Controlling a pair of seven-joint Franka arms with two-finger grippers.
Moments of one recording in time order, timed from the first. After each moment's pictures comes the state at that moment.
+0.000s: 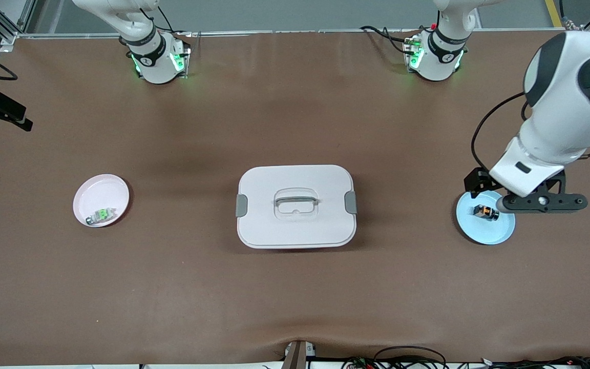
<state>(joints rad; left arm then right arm) 0.19 0.23 -0.47 -1.51 0.22 1.75 -0.27 -0.04 -0.06 -0.05 -1.58 0.02 1.52 -0.05</state>
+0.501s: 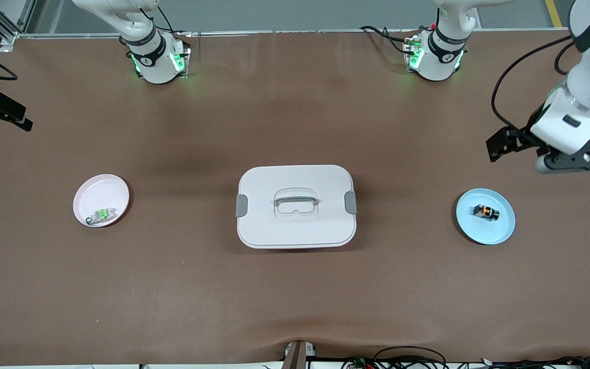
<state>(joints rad) 0.02 0.06 -0.23 -1.51 0.09 1.57 -0.23 -0.04 -0.06 -0.05 -1.58 0.02 1.52 -0.05</state>
